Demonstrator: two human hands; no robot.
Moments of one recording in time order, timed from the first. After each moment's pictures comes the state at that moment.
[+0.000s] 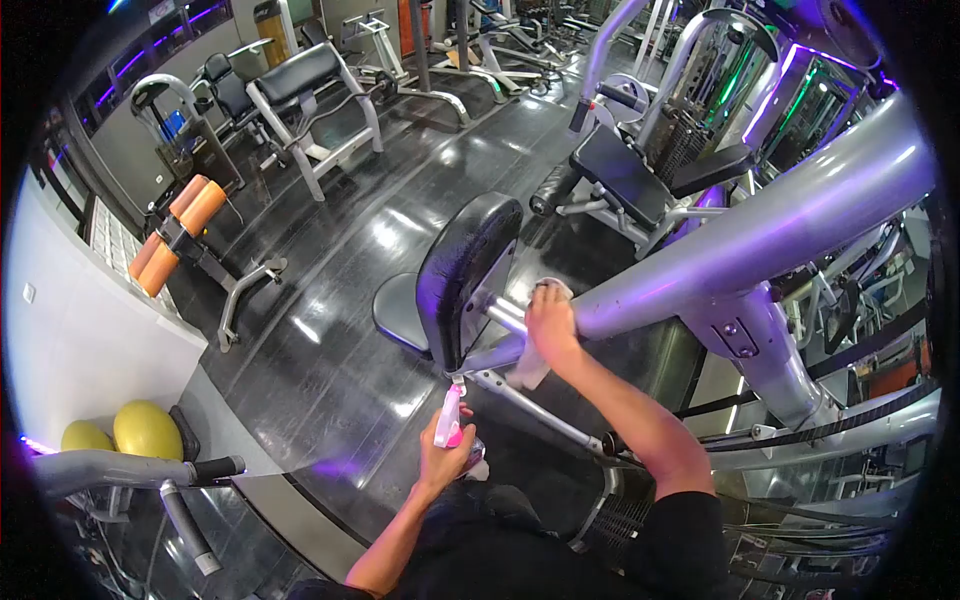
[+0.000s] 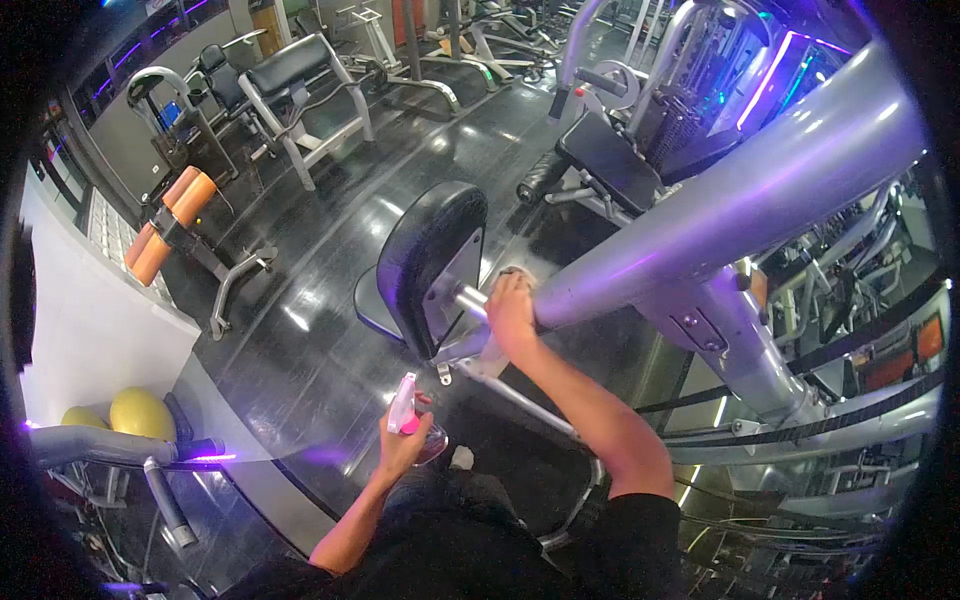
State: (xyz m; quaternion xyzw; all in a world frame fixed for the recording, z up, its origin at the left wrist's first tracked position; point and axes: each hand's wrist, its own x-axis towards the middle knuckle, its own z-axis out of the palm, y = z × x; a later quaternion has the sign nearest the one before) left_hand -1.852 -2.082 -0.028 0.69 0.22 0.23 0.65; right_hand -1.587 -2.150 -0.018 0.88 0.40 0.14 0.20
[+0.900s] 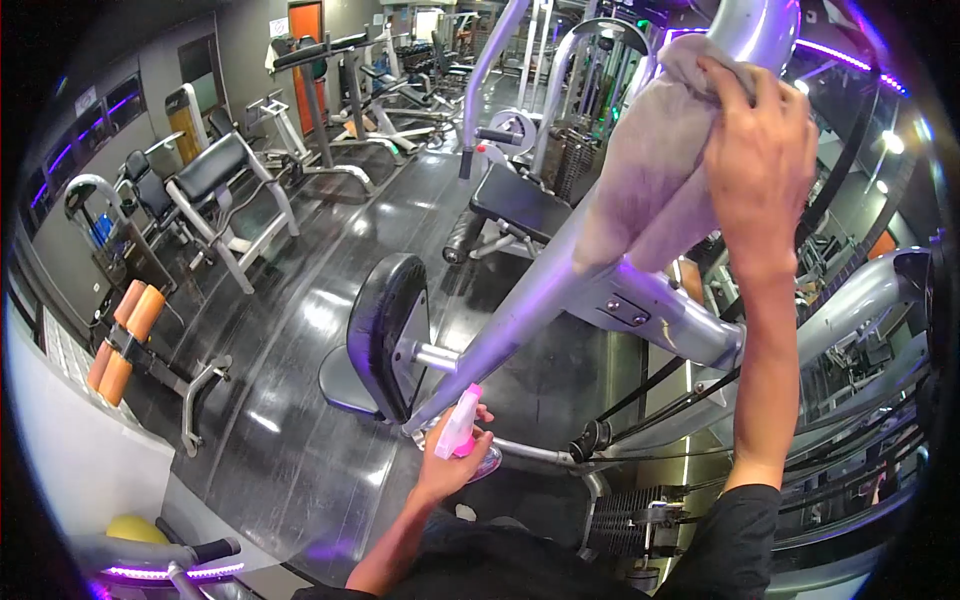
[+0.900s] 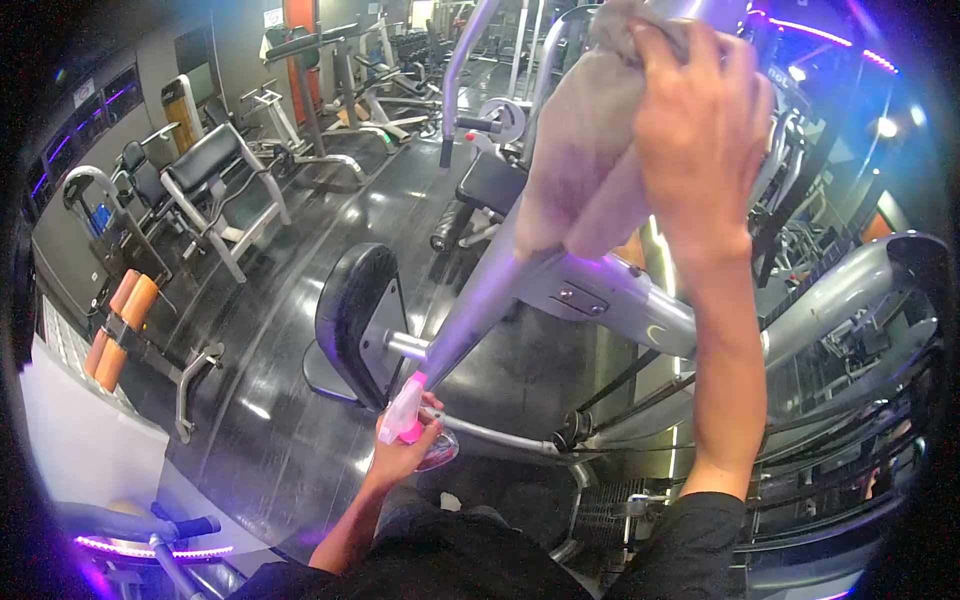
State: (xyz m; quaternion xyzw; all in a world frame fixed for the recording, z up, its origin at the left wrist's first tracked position) left_hand -1.803 -2.110 0.078 0.68 -0.03 0.13 0.72; right_hand -1.654 -2.303 0.404 0.71 0.15 0.66 0.18
